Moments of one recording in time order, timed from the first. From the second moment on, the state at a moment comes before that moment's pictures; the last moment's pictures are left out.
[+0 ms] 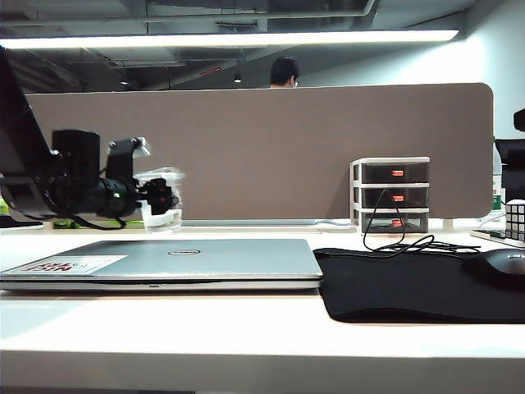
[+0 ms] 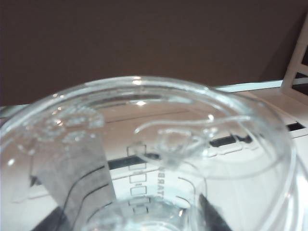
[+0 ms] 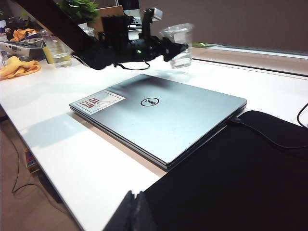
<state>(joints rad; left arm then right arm) -0.07 2.39 1.51 0.88 0.37 -0.03 0.06 0.00 0.01 -0.07 -0.69 0.05</state>
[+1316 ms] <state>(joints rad) 0.26 2.04 0.71 1.21 0.45 0.14 0.06 0.00 0.01 -0.07 -0.69 0.05</state>
